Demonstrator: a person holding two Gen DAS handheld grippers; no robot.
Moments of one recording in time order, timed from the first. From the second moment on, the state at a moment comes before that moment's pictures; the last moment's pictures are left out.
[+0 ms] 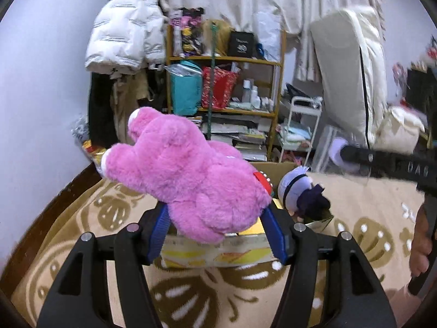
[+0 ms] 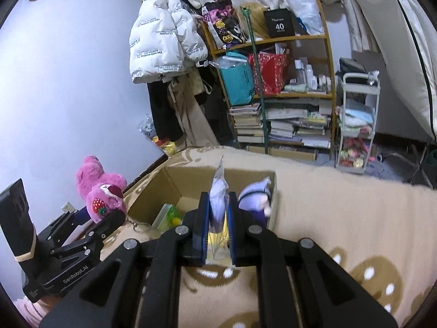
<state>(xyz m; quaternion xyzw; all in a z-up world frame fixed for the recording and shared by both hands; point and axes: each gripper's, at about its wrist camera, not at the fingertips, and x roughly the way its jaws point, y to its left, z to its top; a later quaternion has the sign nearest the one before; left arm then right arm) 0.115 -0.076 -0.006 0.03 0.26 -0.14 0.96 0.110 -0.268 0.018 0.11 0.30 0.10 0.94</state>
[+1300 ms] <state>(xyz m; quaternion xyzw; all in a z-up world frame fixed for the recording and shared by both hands) 0.061 -0.040 0.036 0.05 0.25 -0.08 0.96 0.067 -0.232 0.030 0.04 0.29 0.10 0.95</state>
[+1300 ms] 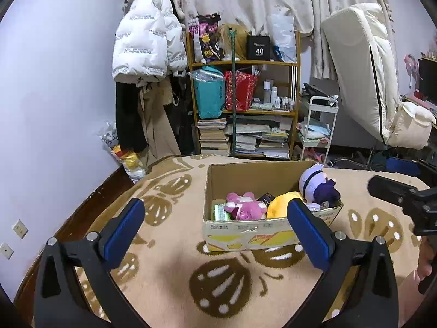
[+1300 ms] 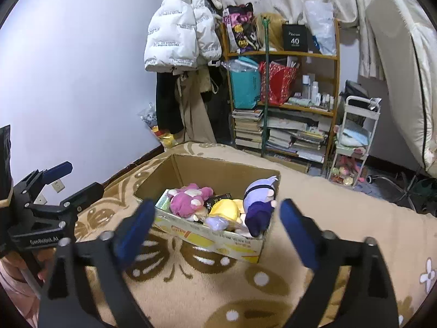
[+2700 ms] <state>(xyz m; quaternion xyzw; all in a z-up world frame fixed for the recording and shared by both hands) -0.005 -0.013 0.015 0.03 0.22 -0.05 0.97 -0.021 -0.267 0.007 0.06 0.20 0.03 0.98</state>
